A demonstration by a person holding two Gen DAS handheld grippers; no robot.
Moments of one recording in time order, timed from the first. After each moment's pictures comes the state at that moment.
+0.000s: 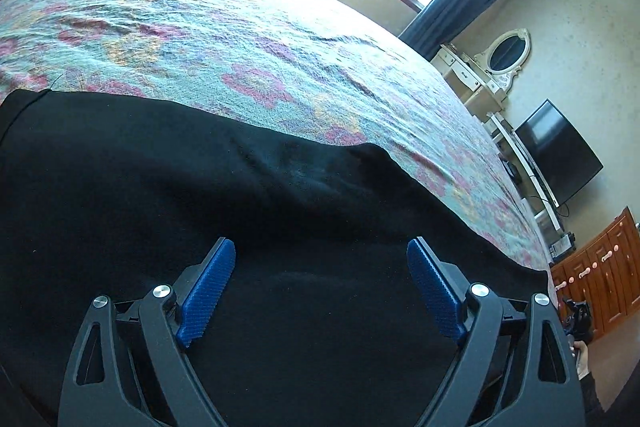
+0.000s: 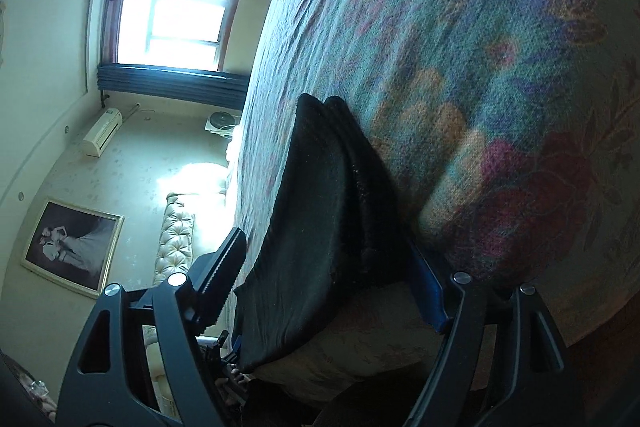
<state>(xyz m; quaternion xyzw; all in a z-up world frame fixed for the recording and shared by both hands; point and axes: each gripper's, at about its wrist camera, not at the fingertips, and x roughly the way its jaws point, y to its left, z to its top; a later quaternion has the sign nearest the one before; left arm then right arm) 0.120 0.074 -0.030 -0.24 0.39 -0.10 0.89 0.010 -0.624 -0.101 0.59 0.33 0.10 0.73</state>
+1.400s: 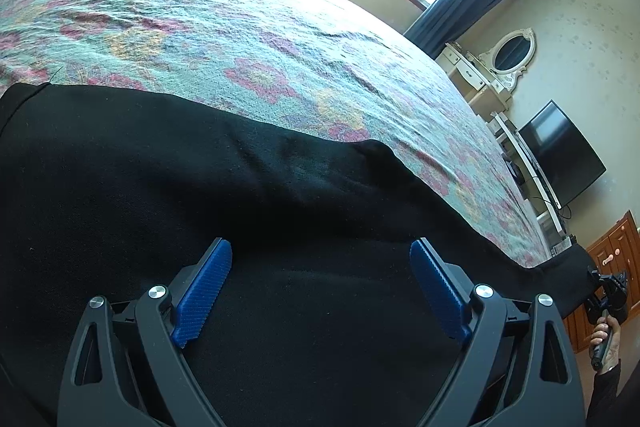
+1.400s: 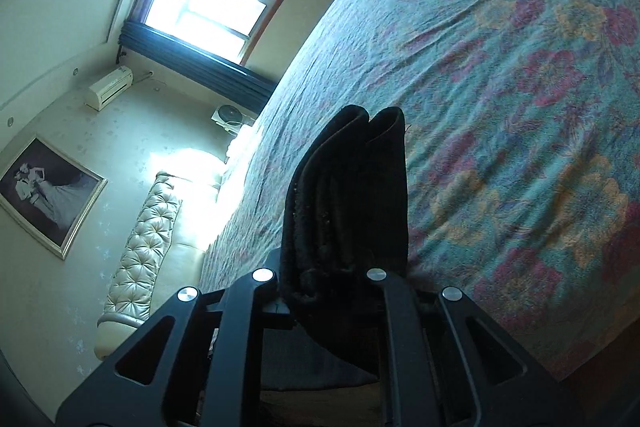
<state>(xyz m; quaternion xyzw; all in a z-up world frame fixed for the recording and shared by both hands) 0.126 0.079 -0.034 -0.25 0.40 -0.09 0.88 0.064 -0.520 0.074 0.46 0.30 0.10 0.83</state>
